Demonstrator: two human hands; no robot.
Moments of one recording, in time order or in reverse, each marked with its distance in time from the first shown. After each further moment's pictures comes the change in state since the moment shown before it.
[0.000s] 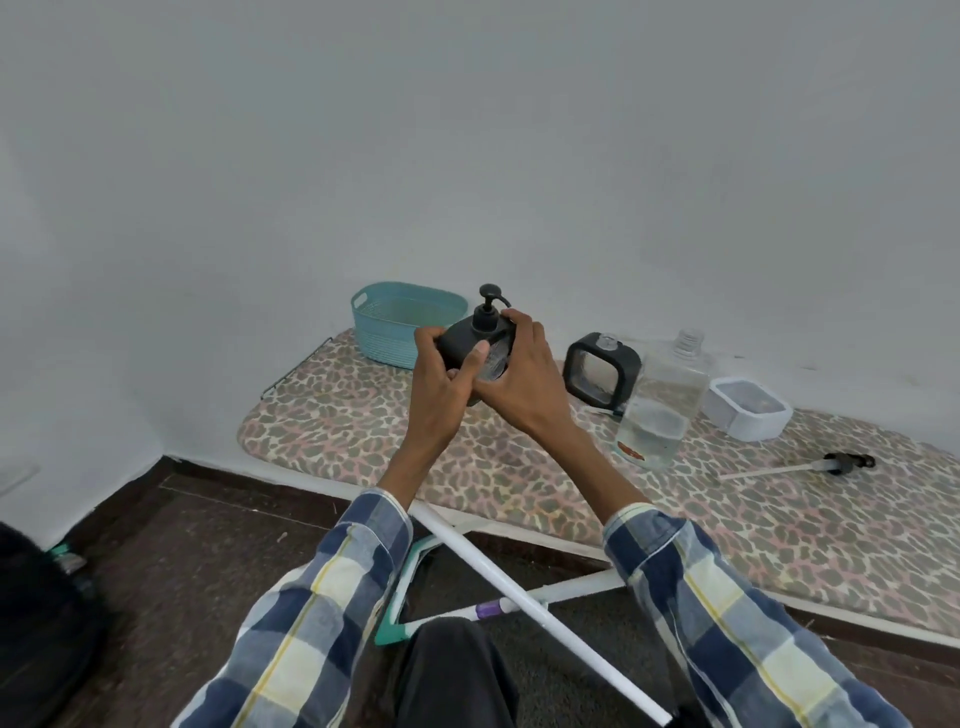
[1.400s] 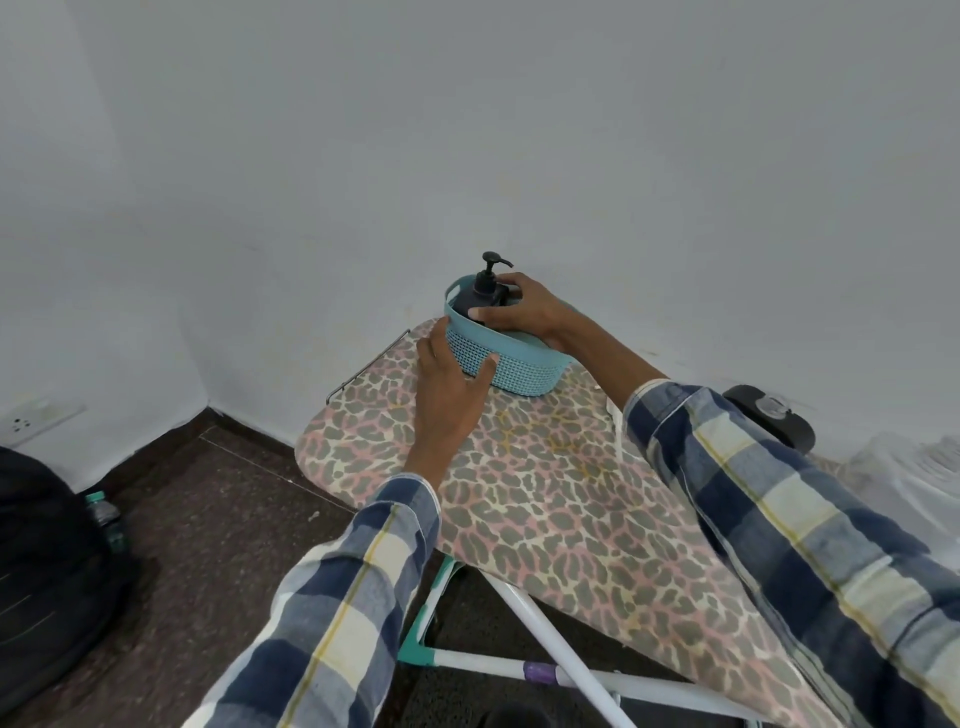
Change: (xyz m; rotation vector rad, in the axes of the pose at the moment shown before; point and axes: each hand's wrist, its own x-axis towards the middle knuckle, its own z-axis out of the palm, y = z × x) left_hand 0.107 -0.153 -0.088 0.420 0.171 -0.095; right_hand 0.218 -0.010 0.158 0.243 -0.600 0.178
